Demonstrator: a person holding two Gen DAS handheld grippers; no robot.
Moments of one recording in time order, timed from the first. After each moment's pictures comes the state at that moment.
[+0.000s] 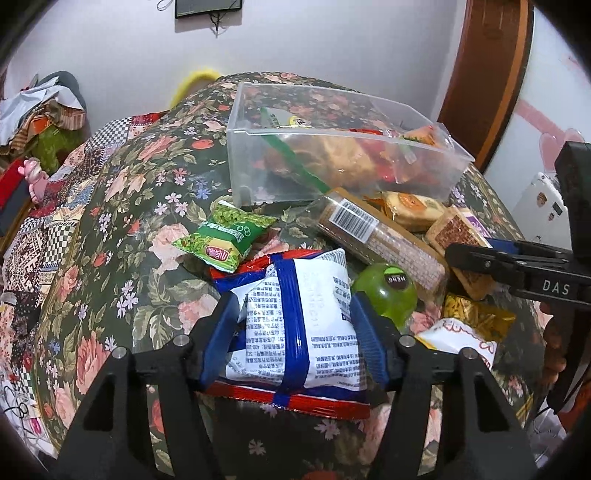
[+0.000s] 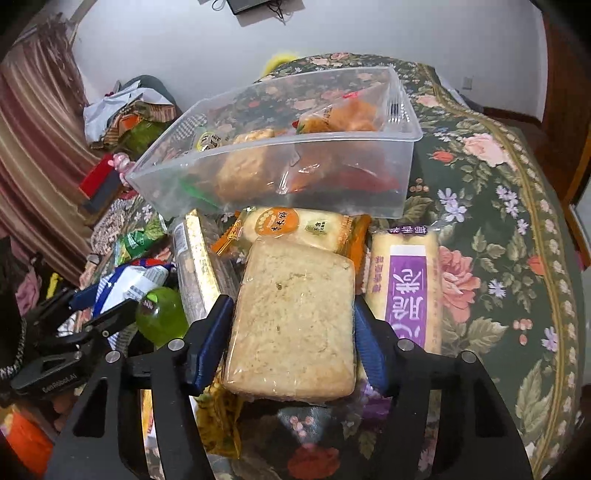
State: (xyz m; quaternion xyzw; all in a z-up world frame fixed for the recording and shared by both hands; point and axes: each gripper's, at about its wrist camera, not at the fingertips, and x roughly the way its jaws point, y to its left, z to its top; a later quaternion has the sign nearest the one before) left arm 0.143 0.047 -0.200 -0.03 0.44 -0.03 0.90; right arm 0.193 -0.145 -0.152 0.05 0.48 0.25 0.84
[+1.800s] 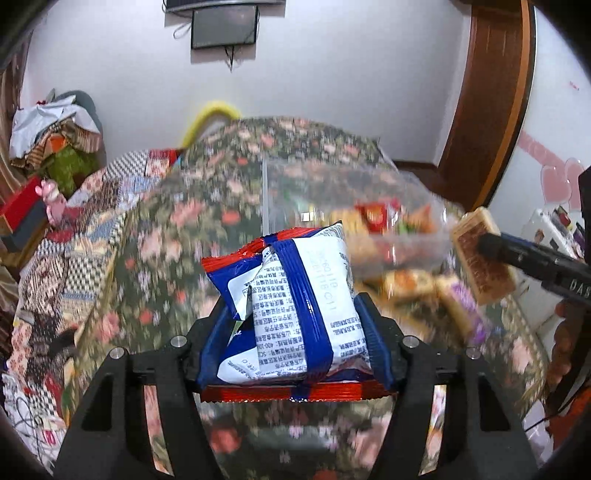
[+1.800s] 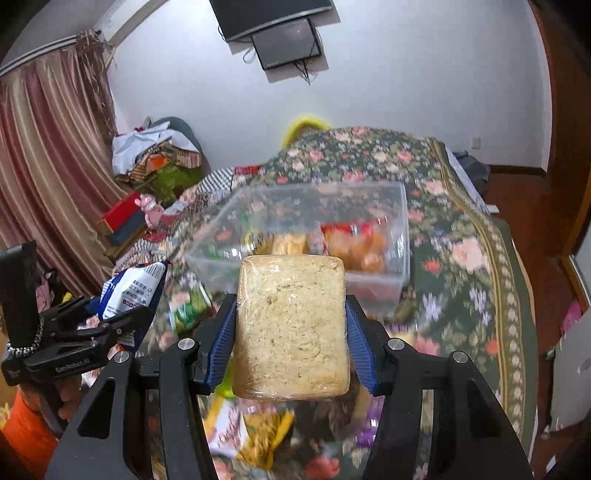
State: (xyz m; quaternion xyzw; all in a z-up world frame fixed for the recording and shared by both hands) left arm 0.153 0.062 -0.112 -0.03 0.37 -0.01 0.93; right arm 0.198 -0.152 -0.069 0.06 0.38 0.28 0.88
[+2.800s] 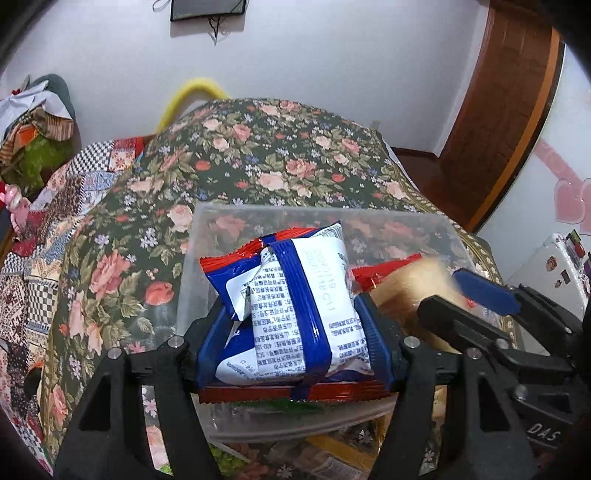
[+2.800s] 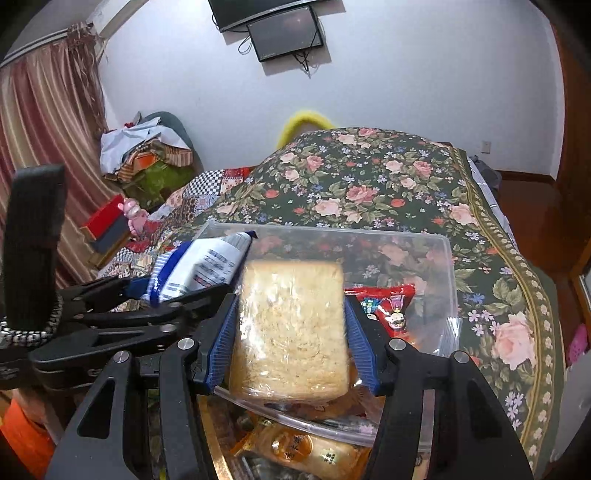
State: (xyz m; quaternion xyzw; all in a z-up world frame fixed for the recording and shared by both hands) left arm 0.324 0.039 -0.145 -0.06 0.43 -0.03 0.90; right arm 0.294 -0.107 -0.090 0.04 0.39 0.28 0.88
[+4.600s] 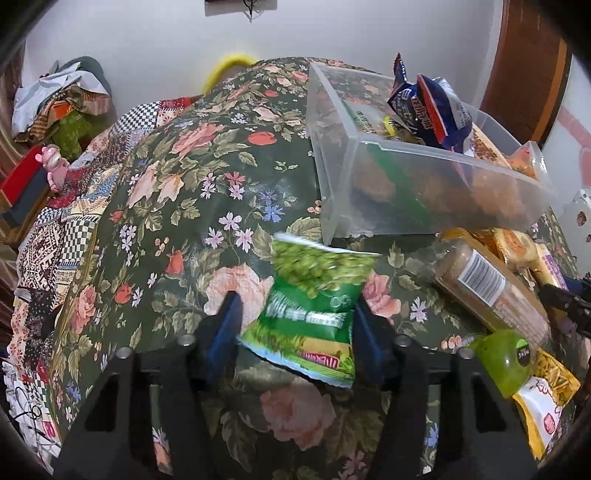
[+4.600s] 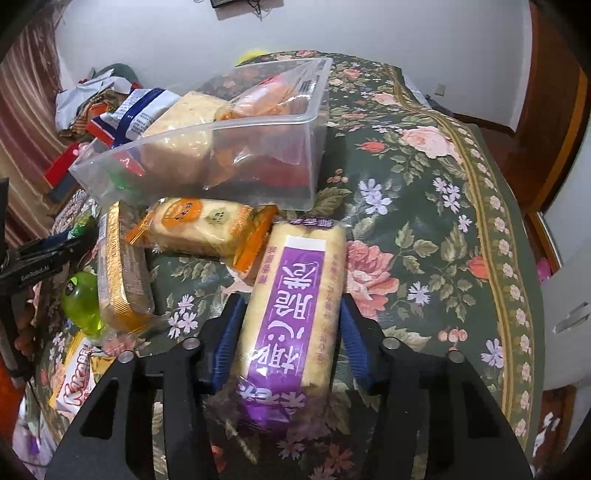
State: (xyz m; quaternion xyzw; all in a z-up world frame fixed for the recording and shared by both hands) left arm 0.206 0.097 -0.221 -0.03 0.46 0.03 0.89; right arm 0.212 -0.186 -0.168 0.01 0.49 0.19 0.85
